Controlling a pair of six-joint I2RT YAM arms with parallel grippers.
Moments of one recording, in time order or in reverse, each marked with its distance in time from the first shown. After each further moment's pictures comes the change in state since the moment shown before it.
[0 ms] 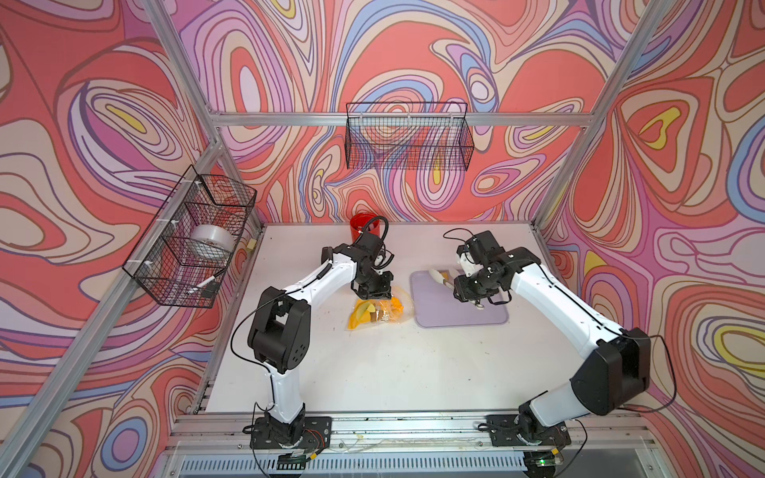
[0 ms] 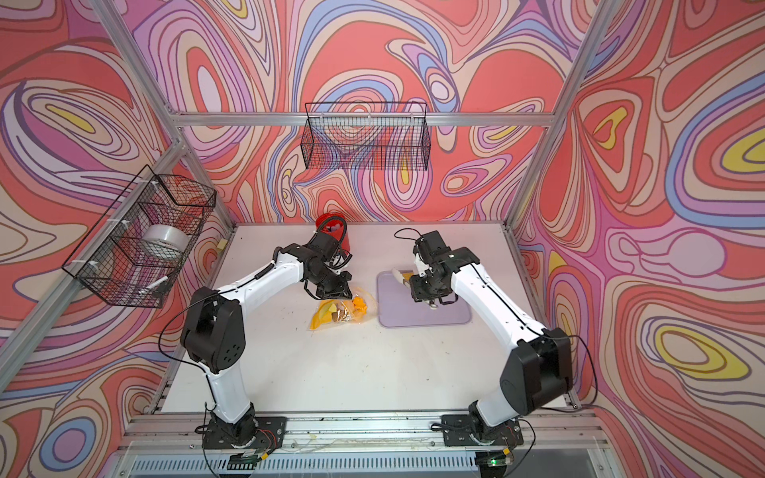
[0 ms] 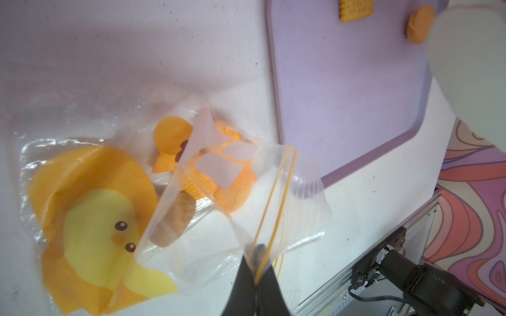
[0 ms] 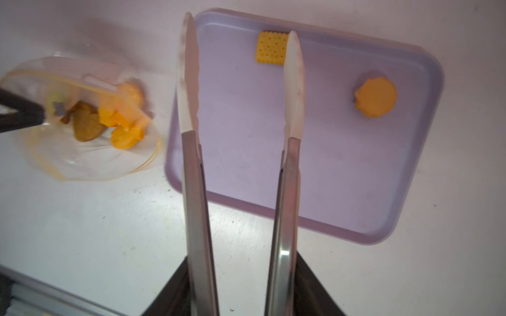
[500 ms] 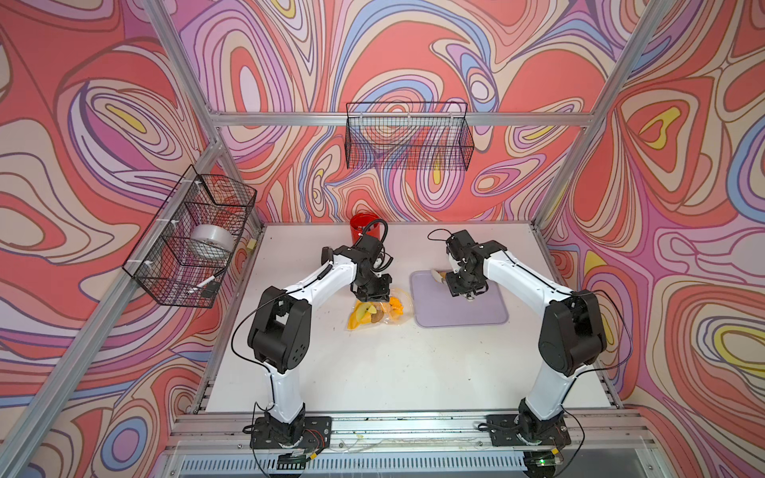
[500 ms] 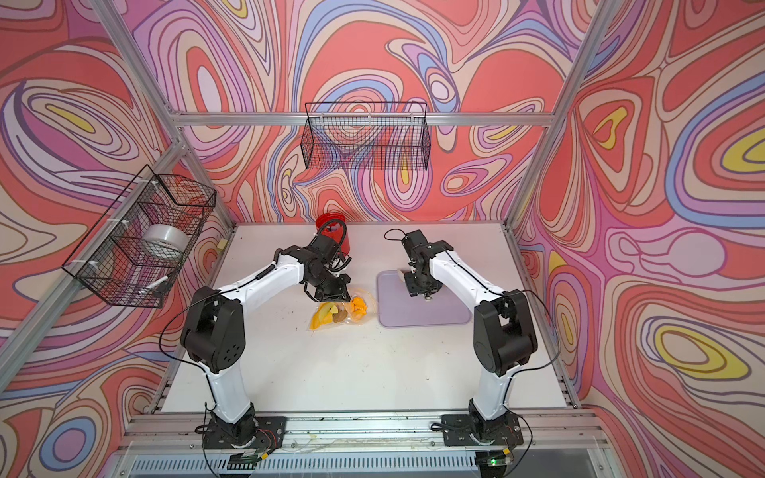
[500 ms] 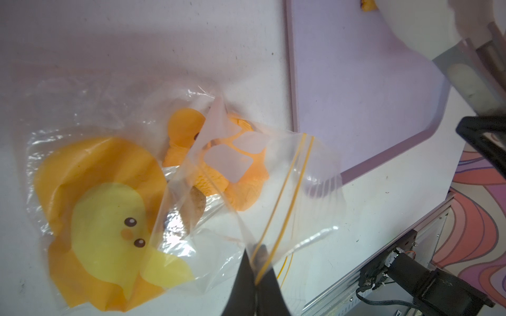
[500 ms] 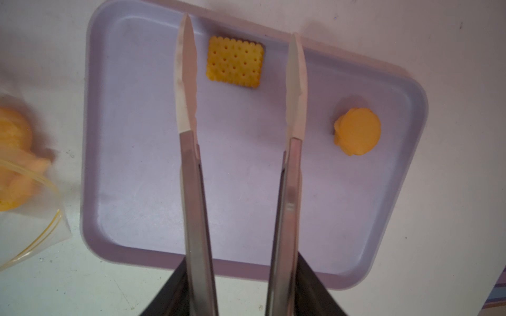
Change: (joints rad) left arm 0.000 0.000 -0.026 0.000 -0.019 0.000; right arm 0.003 0.249 0.101 0.042 0.106 -0.020
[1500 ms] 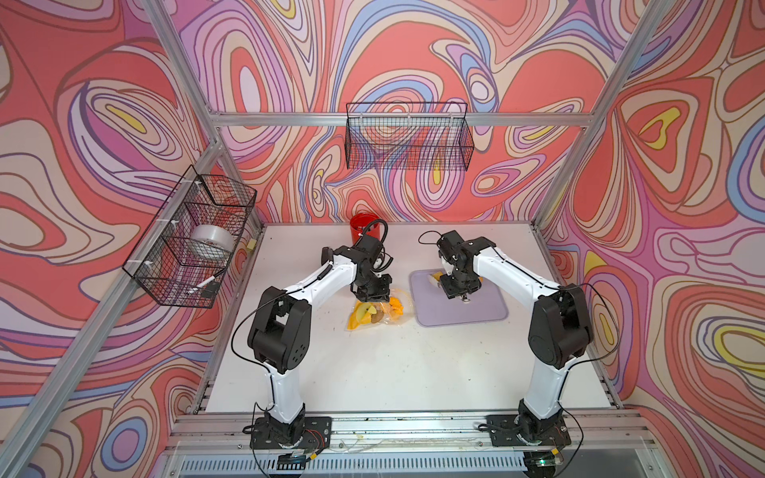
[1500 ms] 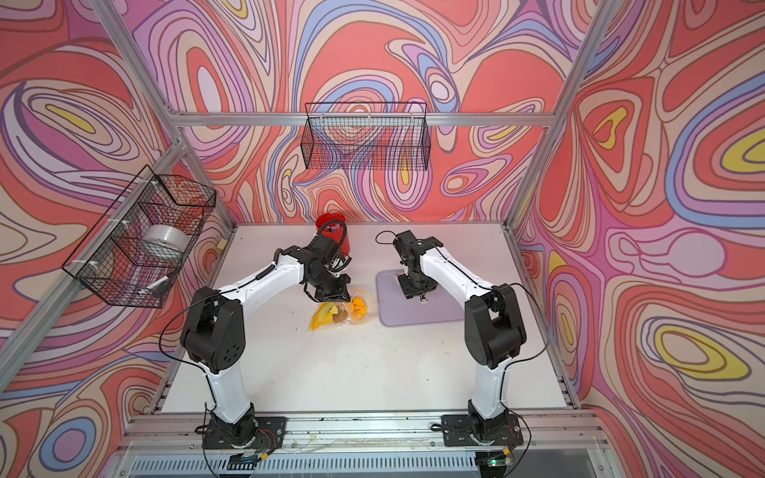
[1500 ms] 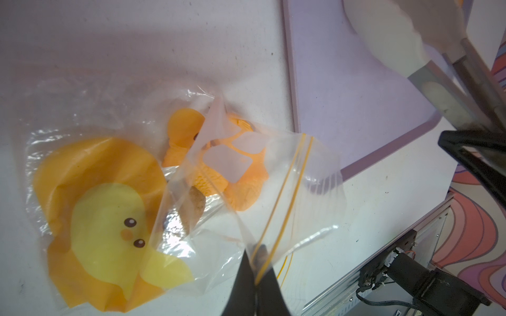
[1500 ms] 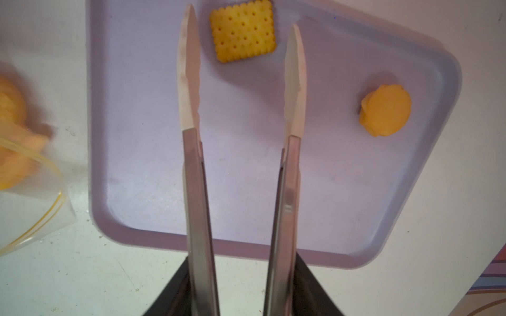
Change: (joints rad) left arm 0.000 0.000 0.000 0.000 0.001 0.000; right arm 0.050 0.062 0.101 -0.114 0.005 -0.018
